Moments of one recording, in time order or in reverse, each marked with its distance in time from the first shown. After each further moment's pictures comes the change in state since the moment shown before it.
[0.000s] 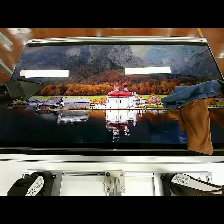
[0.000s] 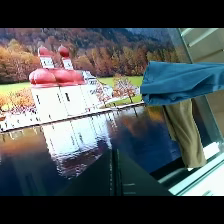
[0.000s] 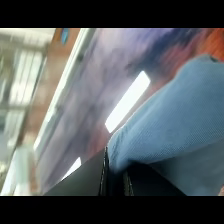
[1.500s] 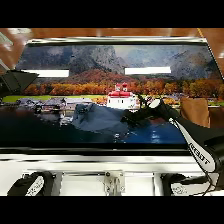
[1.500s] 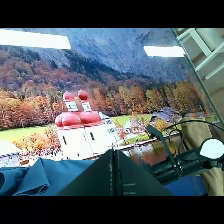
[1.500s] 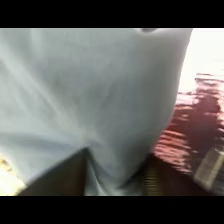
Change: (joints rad) left arm 0.000 0.003 0.000 -0.002 0.165 0.095; right arm 1.125 -0.200 -0.313 -0.328 -0.241 0.260
